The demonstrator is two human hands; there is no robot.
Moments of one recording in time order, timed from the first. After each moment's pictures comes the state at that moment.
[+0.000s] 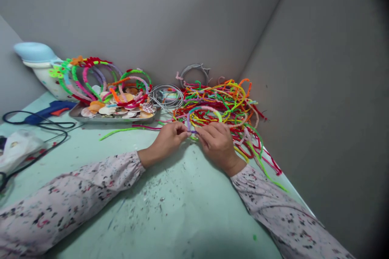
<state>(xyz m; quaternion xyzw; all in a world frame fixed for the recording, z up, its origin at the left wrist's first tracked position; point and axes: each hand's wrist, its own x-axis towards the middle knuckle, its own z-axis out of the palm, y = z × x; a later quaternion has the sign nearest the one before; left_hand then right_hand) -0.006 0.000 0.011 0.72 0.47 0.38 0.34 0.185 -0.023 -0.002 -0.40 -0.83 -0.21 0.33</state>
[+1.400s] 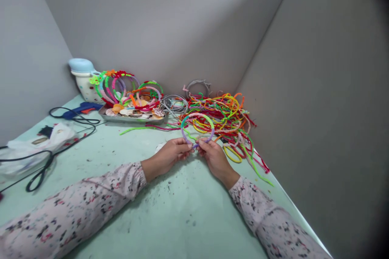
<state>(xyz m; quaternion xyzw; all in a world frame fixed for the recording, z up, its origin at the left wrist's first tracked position) -0.018 -0.082 0.016 0.45 0.35 0.40 0.71 0.150 -0.077 -0.010 -0.39 -0.45 0.60 0.53</state>
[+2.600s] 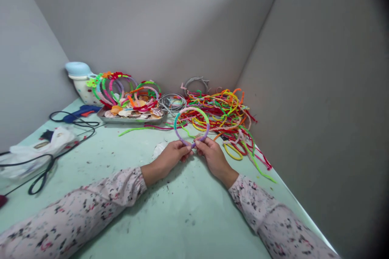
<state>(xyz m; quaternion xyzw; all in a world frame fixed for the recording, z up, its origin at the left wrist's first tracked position) -0.012 -0.087 0.010 0.54 0.44 0.38 0.61 0.149 -0.081 -0.007 -0.43 -0.52 0.54 0.51</state>
